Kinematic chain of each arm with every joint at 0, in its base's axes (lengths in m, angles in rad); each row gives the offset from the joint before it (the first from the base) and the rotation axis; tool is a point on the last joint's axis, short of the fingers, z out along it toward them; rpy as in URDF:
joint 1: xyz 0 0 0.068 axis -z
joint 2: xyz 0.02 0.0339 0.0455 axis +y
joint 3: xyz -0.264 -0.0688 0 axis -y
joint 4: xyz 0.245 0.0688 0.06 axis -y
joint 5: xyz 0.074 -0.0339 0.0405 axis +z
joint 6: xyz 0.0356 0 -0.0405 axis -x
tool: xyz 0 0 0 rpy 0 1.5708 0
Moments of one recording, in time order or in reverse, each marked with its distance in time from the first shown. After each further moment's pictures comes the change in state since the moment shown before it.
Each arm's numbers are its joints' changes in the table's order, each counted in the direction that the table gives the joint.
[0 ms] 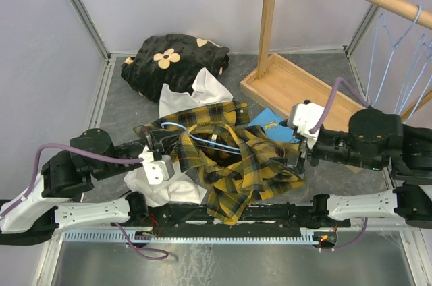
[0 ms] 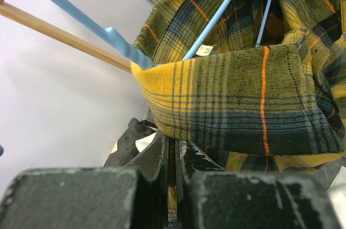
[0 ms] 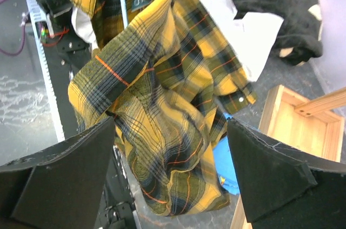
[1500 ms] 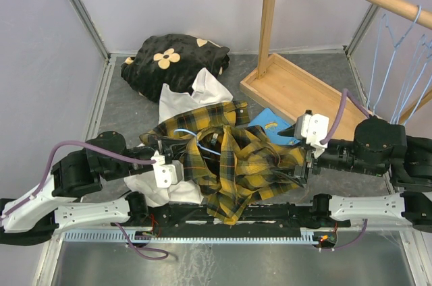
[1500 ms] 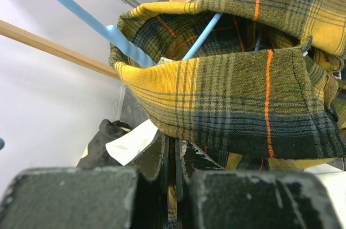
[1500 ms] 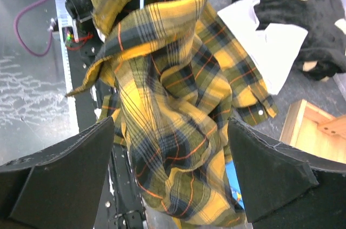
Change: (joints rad) left arm 0.000 -0.006 -0.086 -0.004 -0.069 0.058; right arm 0.001 -0.109 -0.174 0.116 0.105 -0.010
